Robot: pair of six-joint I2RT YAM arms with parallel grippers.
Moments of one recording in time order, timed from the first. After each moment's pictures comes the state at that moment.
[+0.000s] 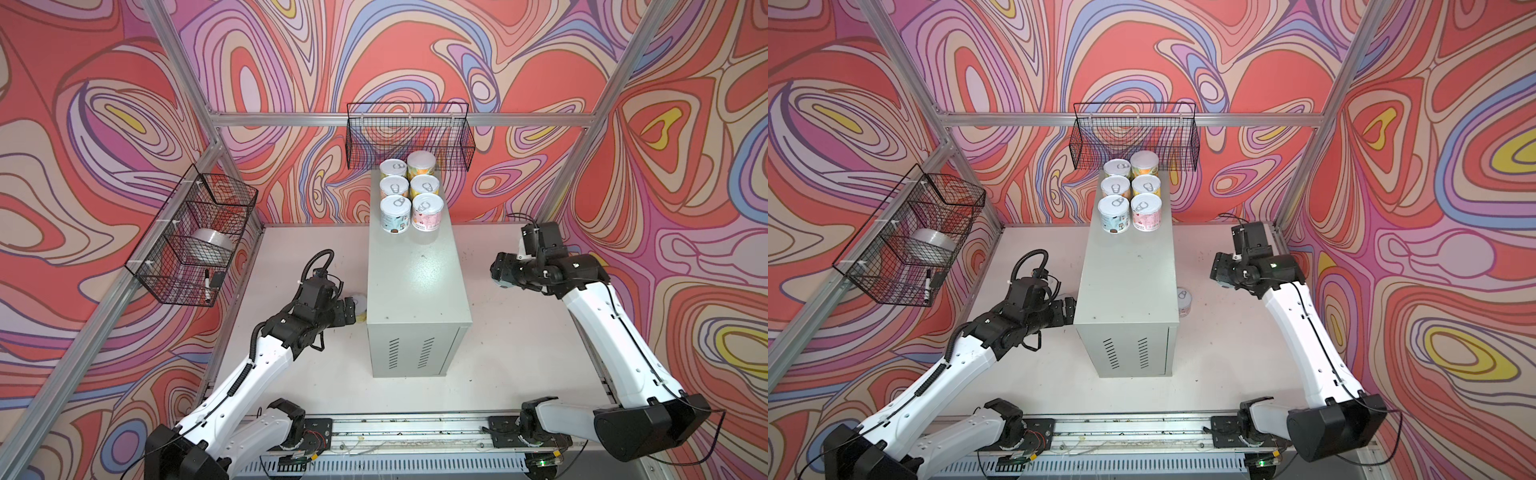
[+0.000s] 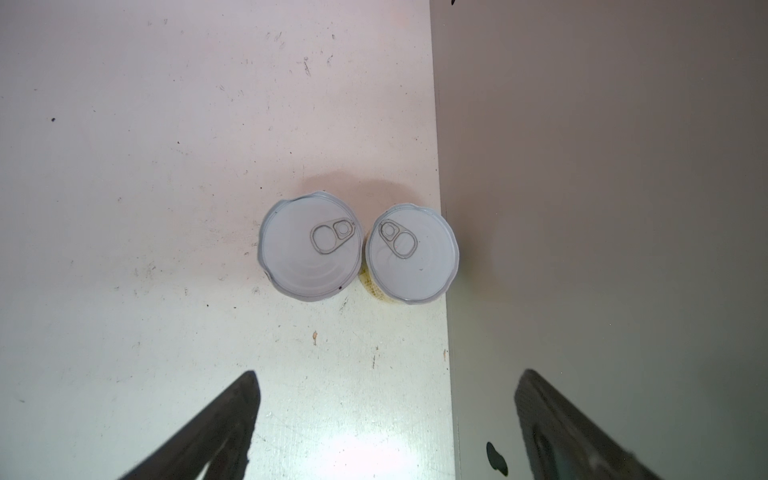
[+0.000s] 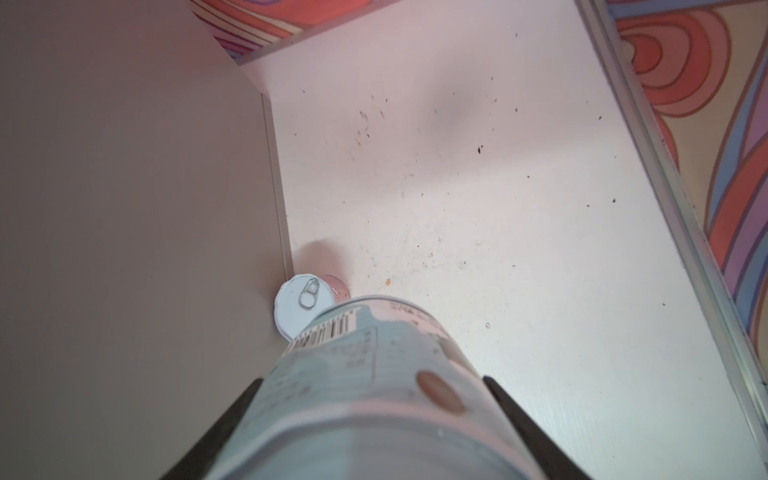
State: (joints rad) left arm -0.42 1.02 0.82 -0.63 -0.12 -0.48; right arm 0.19 1.28 1.49 -1.09 0.07 0.43
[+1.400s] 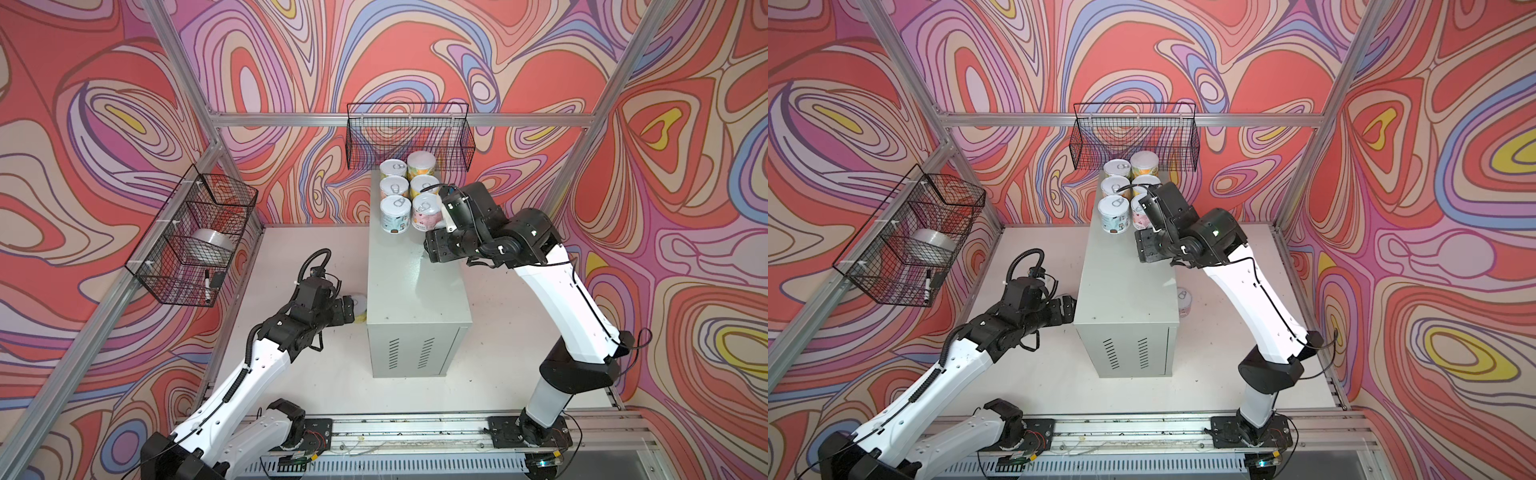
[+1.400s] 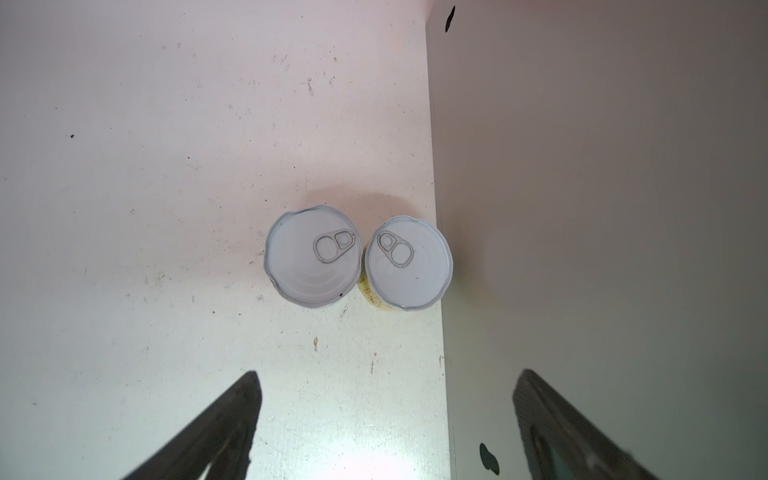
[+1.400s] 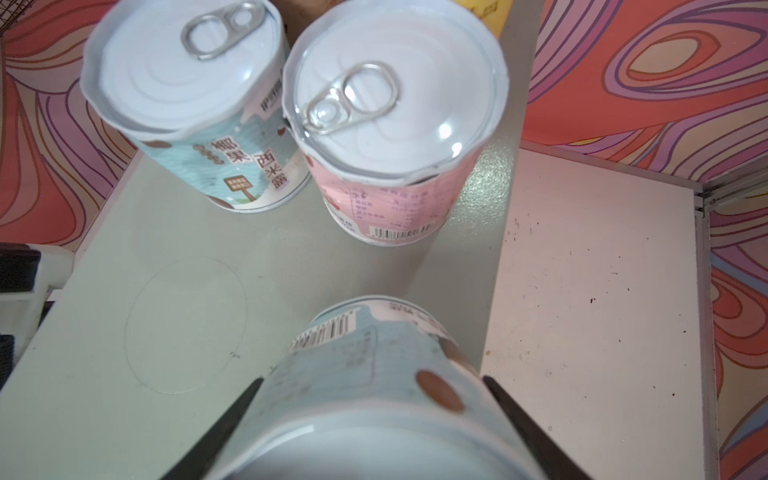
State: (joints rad) left arm -0.42 0.99 0.83 -0.63 -0.13 -0.48; right arm 0.74 1.77 2.40 -1.45 0.27 0.35
